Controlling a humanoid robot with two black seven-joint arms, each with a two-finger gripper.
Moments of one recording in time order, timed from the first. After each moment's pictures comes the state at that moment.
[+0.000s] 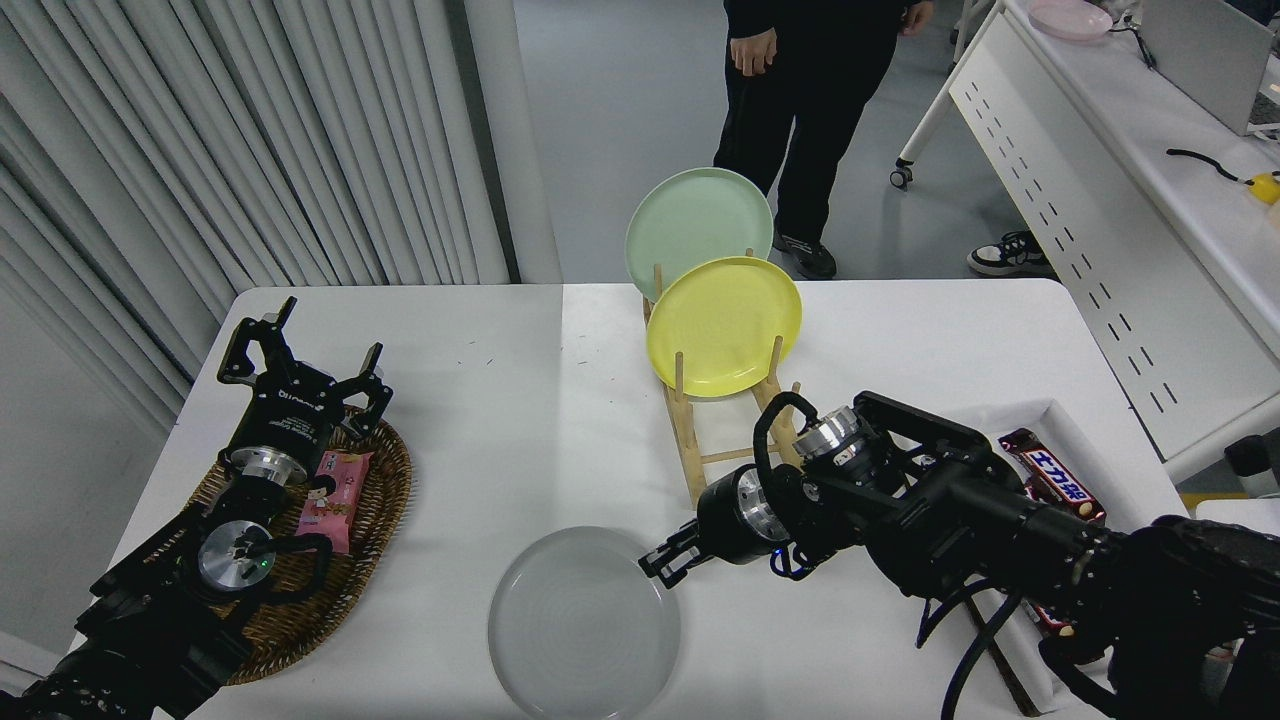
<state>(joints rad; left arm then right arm) -0.50 0.25 -1.08 -0.53 0.14 -0.57 -0.44 0.93 0.00 0.29 0.76 1.11 -0.79 -0.37</state>
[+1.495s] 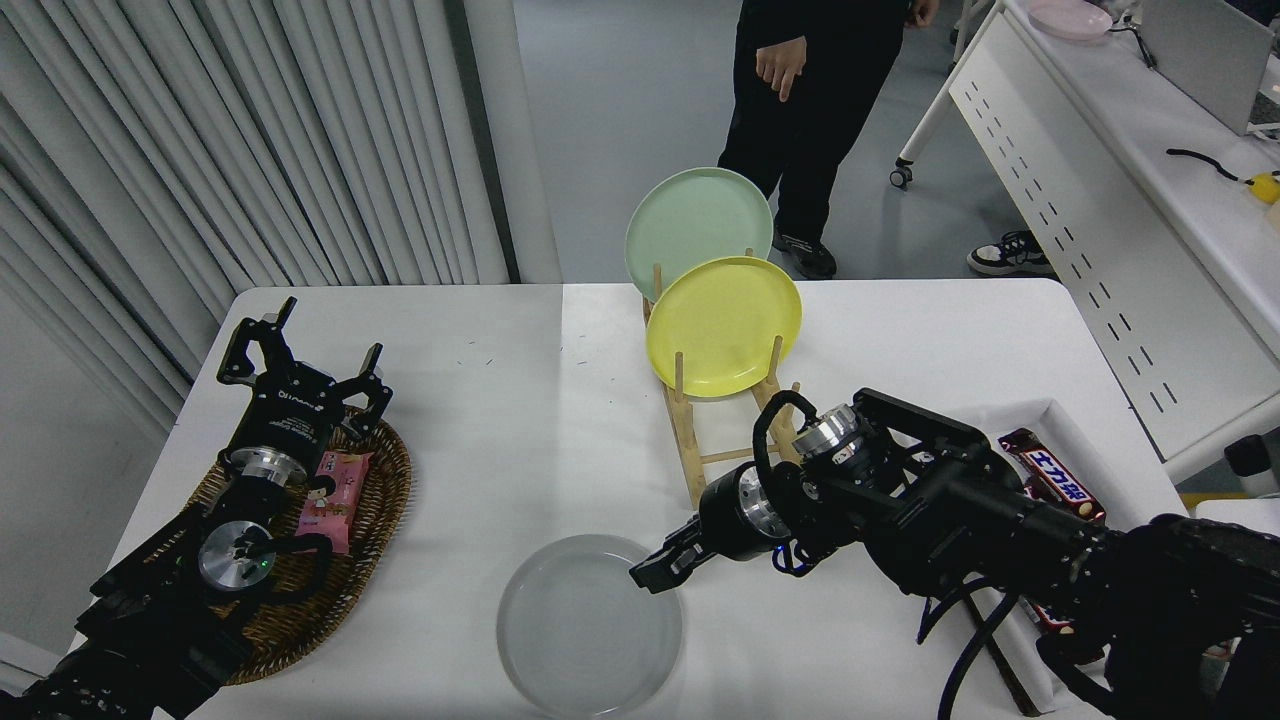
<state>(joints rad) -0.50 0.25 -1.08 -0.53 0.14 -0.57 -0.44 0.95 -0.01 0.31 0.80 1.09 -0.79 -0.38</state>
